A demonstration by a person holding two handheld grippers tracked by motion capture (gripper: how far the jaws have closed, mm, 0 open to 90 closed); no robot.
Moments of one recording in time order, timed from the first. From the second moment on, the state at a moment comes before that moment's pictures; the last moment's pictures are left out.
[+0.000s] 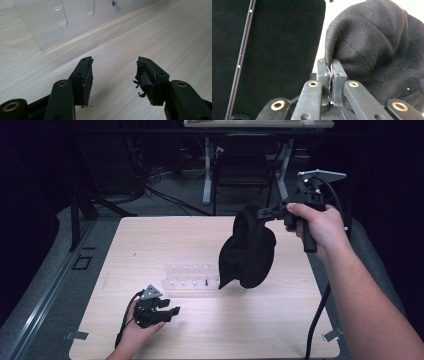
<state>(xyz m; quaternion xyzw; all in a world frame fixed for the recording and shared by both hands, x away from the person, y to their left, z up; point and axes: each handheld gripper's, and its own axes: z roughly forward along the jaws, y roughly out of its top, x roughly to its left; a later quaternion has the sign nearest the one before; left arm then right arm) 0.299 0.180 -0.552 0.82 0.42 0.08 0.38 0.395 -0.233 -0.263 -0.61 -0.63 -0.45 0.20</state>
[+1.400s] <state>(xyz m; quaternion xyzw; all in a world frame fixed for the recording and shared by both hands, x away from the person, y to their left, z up) 0.303 0.158 -0.522 0.81 0.39 0.12 0.42 0.432 -0.174 -0.303 -0.60 -0.63 -0.45 0.20</state>
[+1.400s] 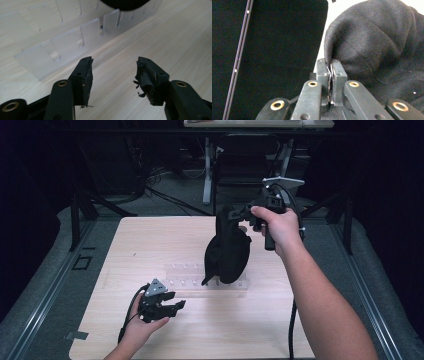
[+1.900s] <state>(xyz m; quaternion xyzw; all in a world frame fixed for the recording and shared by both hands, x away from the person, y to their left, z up) 0.312 0.114 -0.483 0.82 0.34 0.14 0.44 0.431 -0.159 -0.303 -0.59 -0.63 -0.45 0.21</state>
